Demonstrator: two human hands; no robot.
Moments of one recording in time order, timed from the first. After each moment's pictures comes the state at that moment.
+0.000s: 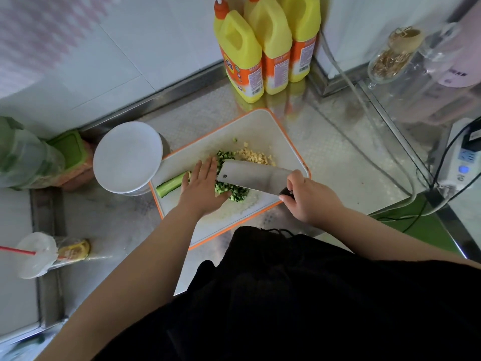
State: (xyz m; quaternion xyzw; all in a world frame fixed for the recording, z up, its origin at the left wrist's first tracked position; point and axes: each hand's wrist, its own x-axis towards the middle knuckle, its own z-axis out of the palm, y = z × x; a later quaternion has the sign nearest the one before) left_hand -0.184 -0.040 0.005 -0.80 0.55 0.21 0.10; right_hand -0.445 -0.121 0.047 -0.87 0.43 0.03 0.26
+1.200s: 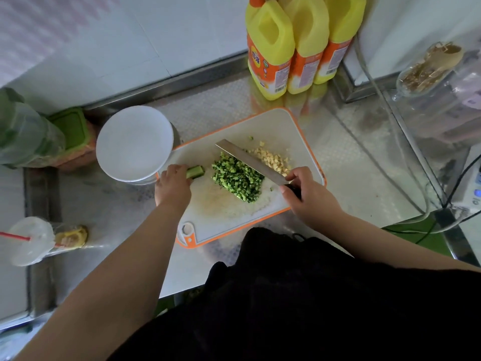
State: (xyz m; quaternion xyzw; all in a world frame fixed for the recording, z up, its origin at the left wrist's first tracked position) left_hand -0.106 -0.011 -0.016 -0.90 0.41 0.16 0.02; right_hand -0.403 -0.116 0.059 -0.78 0.46 -0.05 0.41
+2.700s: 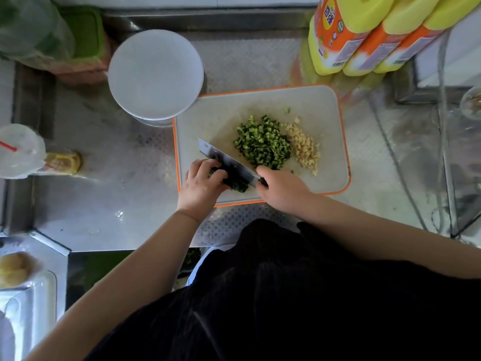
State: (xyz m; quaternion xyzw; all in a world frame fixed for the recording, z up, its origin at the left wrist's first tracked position) left_hand -0.175 0.069 -0.061 -0.82 0.52 0.03 -0.23; right_hand -0.321 -0.094 0.011 -0.89 0.26 0.16 0.34
